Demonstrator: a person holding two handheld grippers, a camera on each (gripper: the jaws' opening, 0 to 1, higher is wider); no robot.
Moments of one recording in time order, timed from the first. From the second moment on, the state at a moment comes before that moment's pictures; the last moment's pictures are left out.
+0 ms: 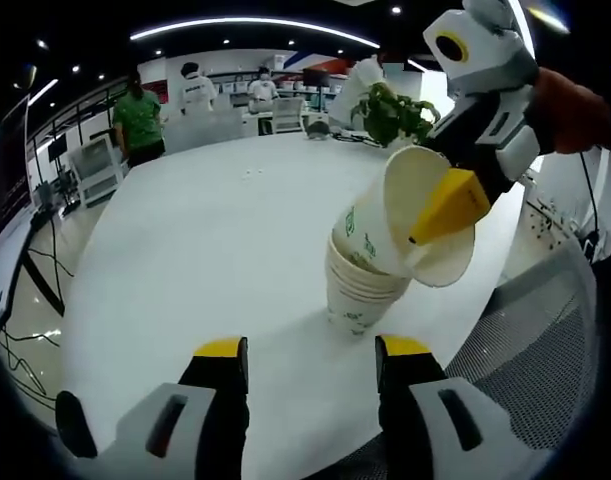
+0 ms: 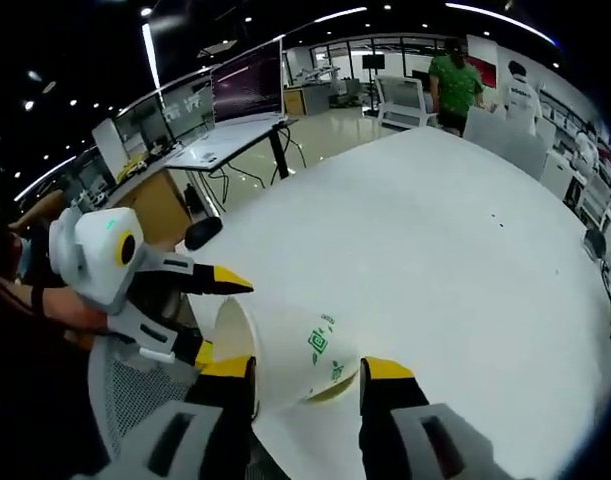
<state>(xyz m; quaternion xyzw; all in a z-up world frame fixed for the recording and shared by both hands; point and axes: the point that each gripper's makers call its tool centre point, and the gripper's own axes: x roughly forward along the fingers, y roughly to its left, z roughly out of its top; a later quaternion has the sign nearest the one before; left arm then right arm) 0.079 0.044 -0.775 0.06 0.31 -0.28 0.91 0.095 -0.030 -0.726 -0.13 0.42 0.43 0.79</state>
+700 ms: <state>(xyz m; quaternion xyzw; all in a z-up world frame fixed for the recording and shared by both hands) 0.076 0.042 -0.770 0.06 0.31 -0.28 0.91 0.112 -0.034 -0.723 -0.14 0.41 0.41 0.81</state>
